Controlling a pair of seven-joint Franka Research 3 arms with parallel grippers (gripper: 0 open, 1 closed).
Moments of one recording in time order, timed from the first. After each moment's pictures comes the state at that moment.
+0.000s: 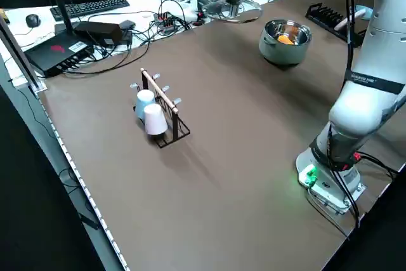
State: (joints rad) left arm 0.02 0.25 -0.15 -1.51 -0.02 1.68 -0.02; right arm 0.43 0.29 0.11 -1.57 0.05 1.82 0.41
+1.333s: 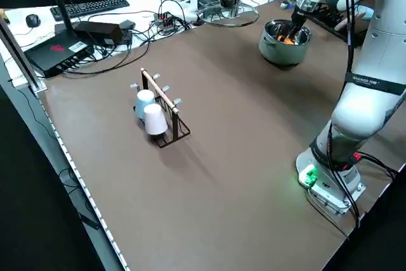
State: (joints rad) left arm 0.05 0.24 -0.17 -1.53 -0.03 1.67 0.04; right arm 0.86 0.89 -0.04 -1.24 0.04 2.32 0.76
